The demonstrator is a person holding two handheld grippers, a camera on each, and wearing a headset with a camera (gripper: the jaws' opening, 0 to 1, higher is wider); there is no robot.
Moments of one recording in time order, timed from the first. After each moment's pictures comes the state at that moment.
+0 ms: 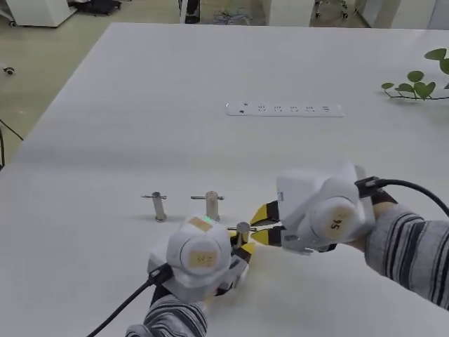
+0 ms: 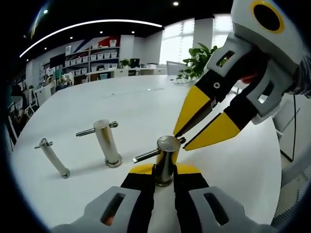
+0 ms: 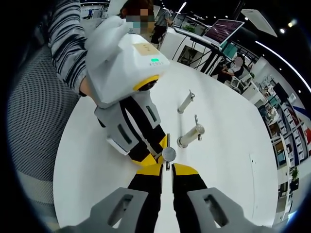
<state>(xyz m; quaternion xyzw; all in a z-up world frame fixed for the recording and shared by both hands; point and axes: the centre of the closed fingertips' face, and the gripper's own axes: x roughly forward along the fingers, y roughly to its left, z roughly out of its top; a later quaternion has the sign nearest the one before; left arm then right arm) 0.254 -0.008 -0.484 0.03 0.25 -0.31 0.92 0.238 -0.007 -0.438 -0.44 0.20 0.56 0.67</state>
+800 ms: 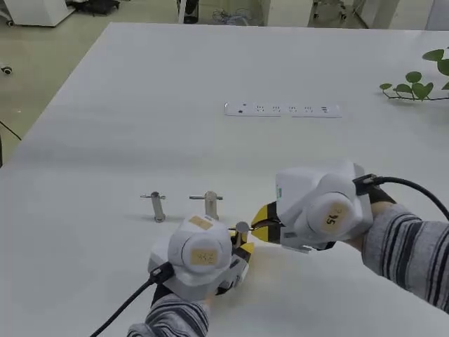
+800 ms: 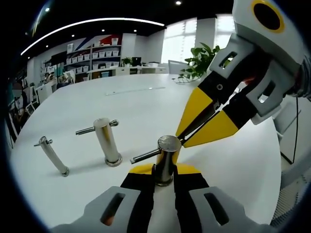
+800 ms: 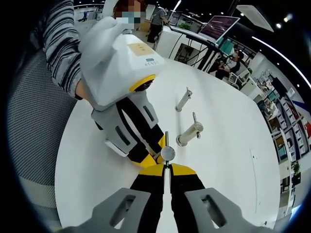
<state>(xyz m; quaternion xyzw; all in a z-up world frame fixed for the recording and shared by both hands) 0.255 -0.007 -0.484 0.02 0.26 -0.30 0.92 0.240 -0.007 -0.440 -0.43 0.22 0.56 0.68</state>
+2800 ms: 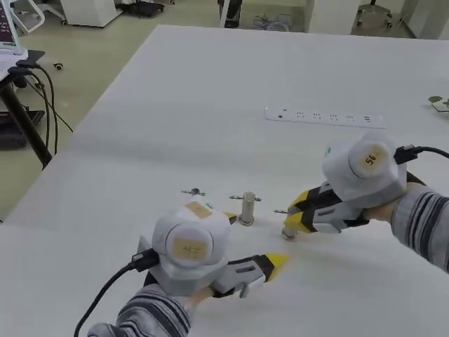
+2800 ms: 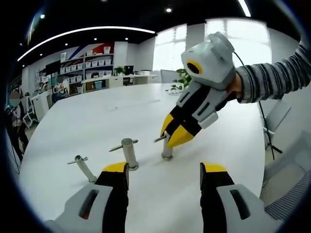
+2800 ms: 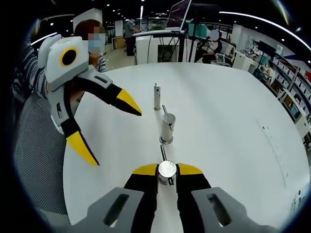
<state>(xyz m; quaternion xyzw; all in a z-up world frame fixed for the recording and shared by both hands) 0.230 0.030 -0.427 0.03 0.22 -0.34 0.91 0.282 -0.011 -0.448 -0.28 0.32 0.54 0.73</state>
